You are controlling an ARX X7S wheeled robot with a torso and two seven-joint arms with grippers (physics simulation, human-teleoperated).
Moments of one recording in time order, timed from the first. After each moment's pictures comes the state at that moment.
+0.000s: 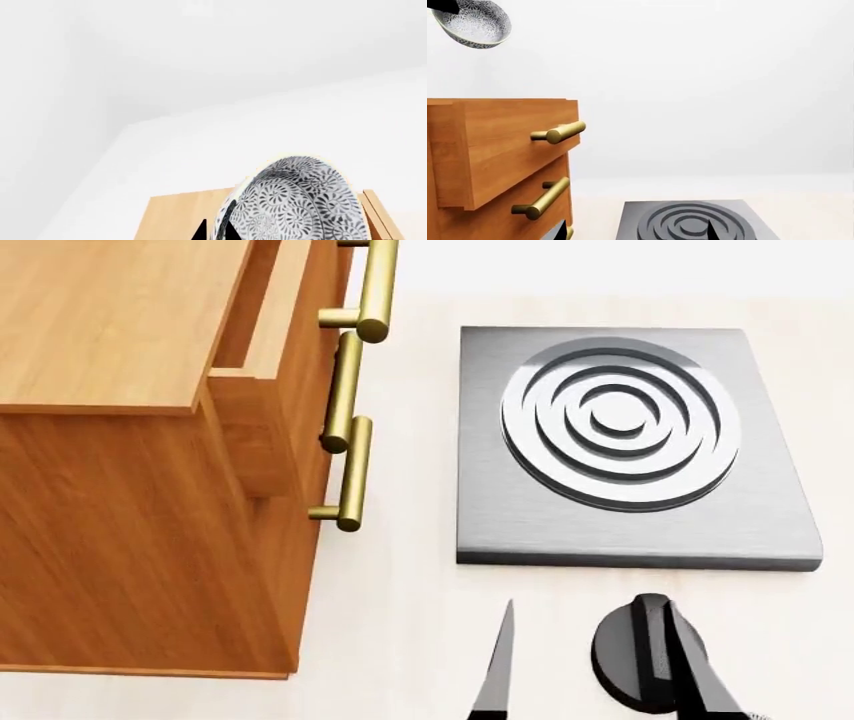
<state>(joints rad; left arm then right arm) -2.12 -0.02 0.67 -1.31 -0.45 -0.79 -0.10 -0.04 0.40 -0.31 -0.58 0.24 -0.02 0.44</state>
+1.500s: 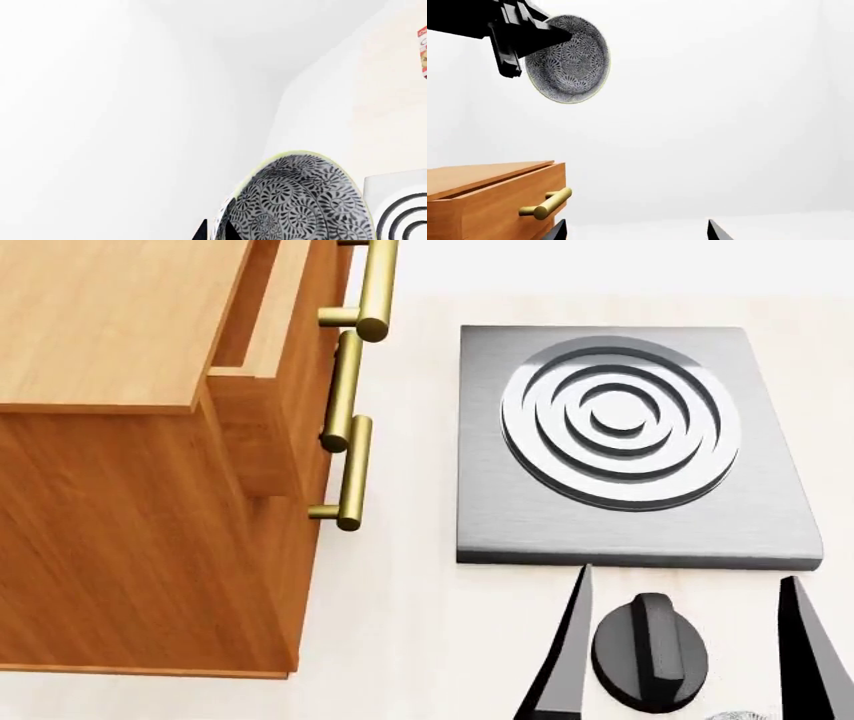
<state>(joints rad) -2.23 -0.28 1.63 -0.29 -0.91 -0.30 0.02 -0.09 0.49 -0.21 -0.85 0.27 0.04 0.53</state>
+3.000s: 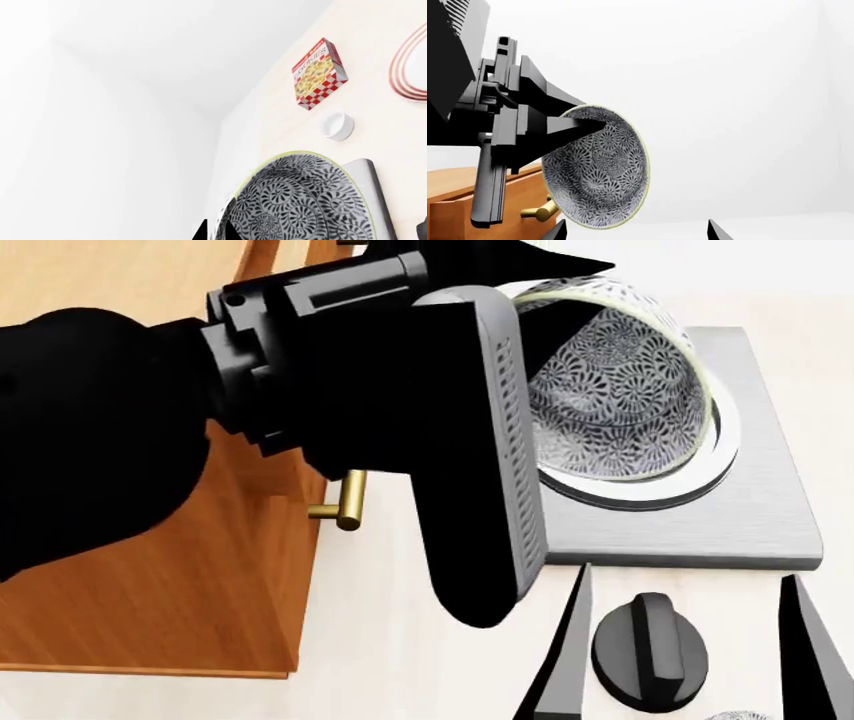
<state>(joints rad) -2.02 -0.34 1.70 0.07 -0.78 -0.23 -0.07 -0.09 0.51 -0.22 -0.86 0.28 0.03 0.54</state>
